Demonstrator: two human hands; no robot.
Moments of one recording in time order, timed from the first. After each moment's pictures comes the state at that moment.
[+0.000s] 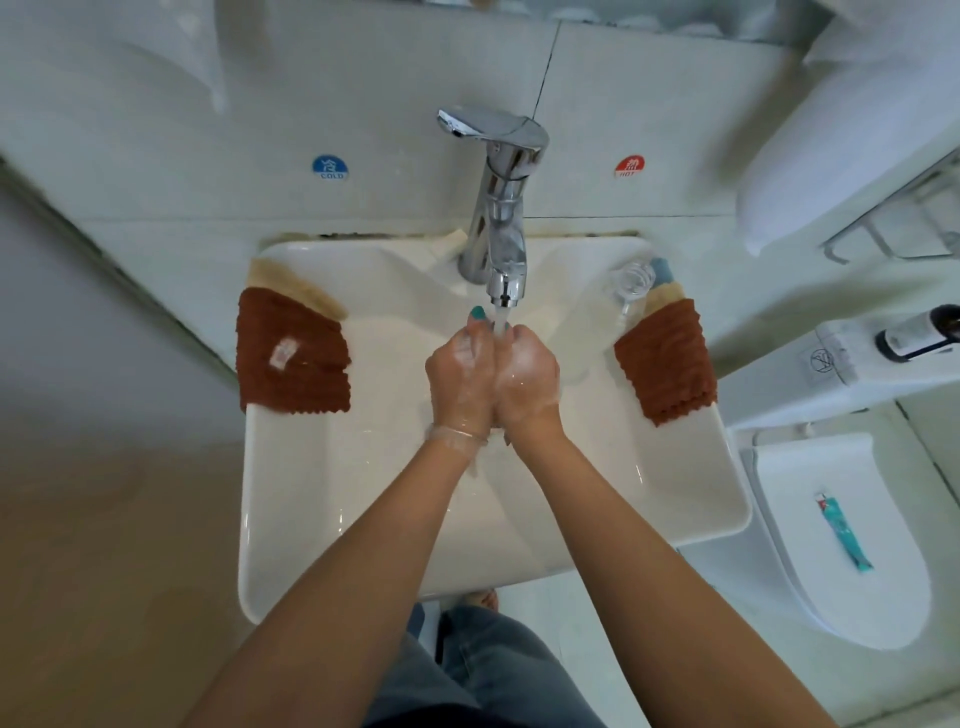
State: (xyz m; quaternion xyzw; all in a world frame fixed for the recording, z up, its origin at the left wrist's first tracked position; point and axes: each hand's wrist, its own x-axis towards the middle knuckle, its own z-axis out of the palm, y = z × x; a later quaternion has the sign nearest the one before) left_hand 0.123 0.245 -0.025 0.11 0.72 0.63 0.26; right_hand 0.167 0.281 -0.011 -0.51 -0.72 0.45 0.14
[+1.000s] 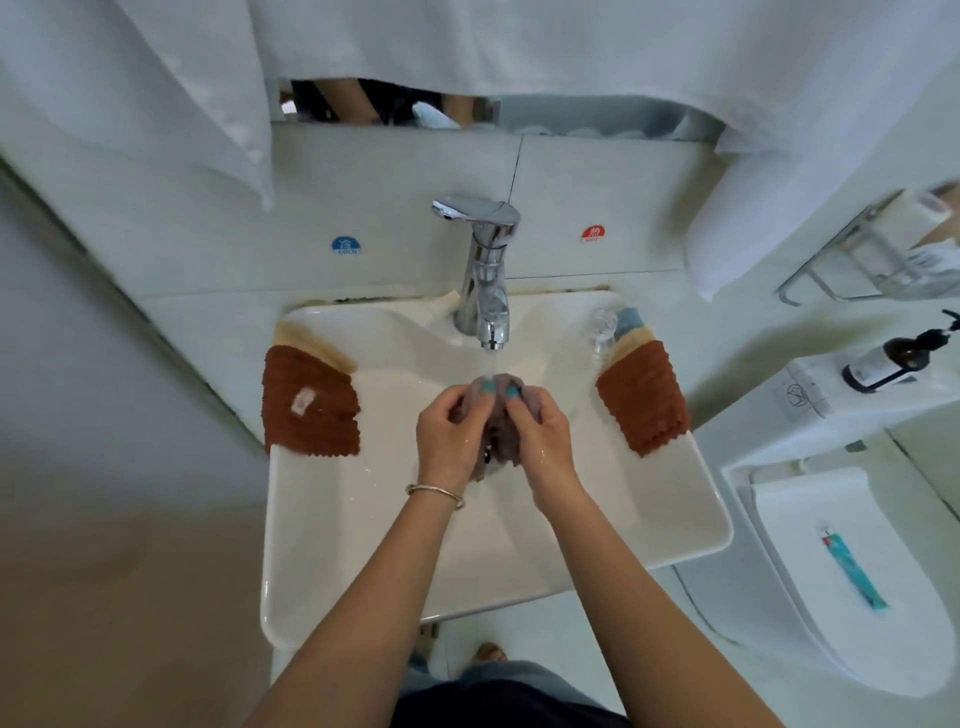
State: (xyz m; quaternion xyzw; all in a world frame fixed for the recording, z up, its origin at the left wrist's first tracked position) left_hand 0.132 0.208 -0.022 0.16 0.69 0.66 0.27; right_hand 0.208 0.266 -0.022 -0.46 -0.55 0.62 0.31
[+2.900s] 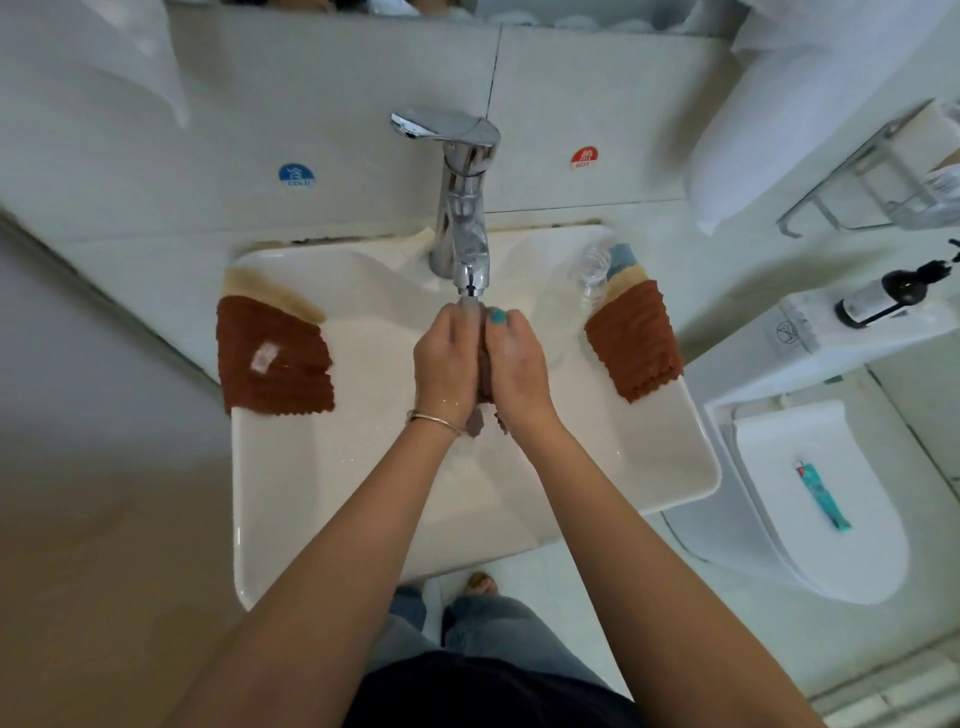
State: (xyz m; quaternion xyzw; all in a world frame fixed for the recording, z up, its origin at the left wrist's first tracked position) left_hand 0.129 0.240 -0.016 0.17 0.70 0.64 0.26; right_hand 0.186 0.278 -0.007 -0.48 -0.62 0.56 0.27
